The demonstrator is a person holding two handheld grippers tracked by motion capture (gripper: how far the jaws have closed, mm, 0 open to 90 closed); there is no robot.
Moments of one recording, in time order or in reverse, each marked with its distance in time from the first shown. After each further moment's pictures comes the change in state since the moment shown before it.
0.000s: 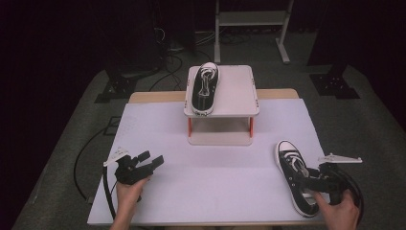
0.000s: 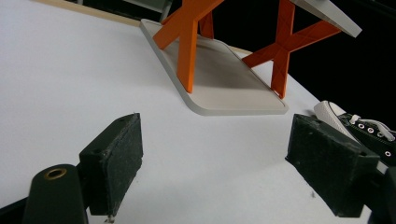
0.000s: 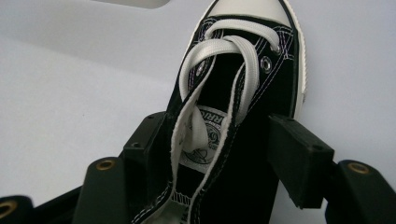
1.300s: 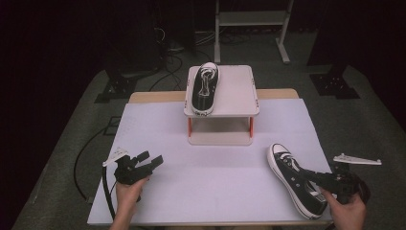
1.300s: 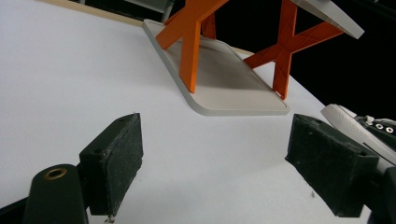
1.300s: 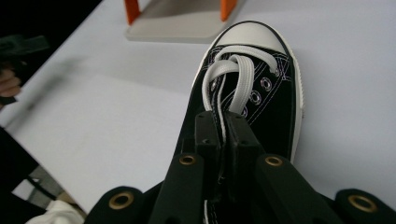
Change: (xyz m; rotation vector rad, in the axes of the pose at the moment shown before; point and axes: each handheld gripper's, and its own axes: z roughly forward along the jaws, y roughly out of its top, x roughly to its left) left arm 0.002 0.000 -0.001 -0.004 0.007 -0.005; right arm -0.011 -0.001 -0.026 -0.110 0.283 0.079
